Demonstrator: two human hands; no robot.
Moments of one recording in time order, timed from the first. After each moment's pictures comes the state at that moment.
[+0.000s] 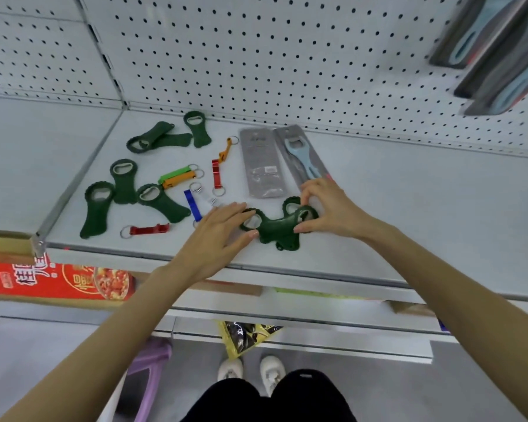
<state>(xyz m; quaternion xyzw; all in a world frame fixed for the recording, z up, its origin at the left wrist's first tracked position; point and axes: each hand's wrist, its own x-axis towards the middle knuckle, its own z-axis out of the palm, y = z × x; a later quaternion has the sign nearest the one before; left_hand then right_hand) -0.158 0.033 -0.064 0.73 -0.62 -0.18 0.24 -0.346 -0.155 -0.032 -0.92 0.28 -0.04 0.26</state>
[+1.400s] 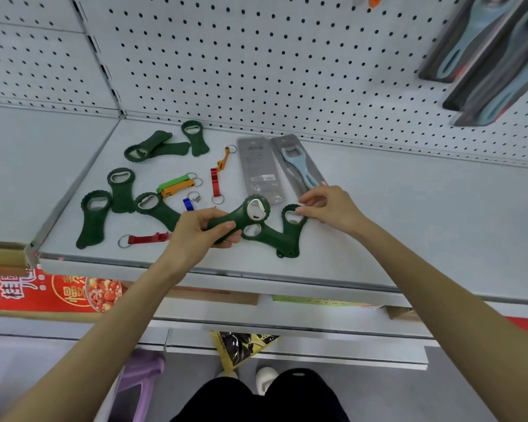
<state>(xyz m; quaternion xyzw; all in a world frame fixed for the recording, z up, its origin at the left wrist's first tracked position) -0.145 0.037 -0.036 0.65 -0.34 -0.41 0.55 -0.337 -0.168 -0.042 -0.83 0.40 -0.12 0.38</state>
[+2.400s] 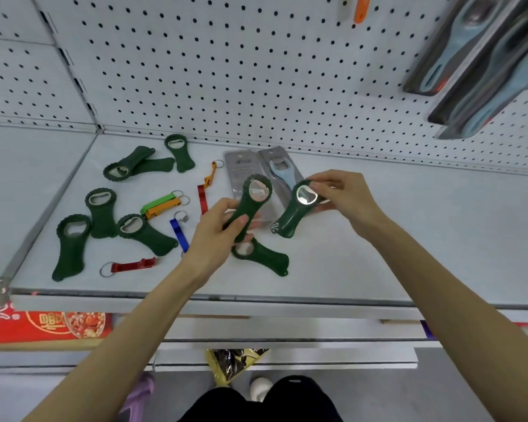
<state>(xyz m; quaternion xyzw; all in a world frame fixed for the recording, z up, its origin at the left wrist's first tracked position) -0.165 -0.009 -0.017 0.63 -0.34 -0.43 0.56 -0.340 -0.170 0.015 -0.68 0.43 -0.28 0.52</state>
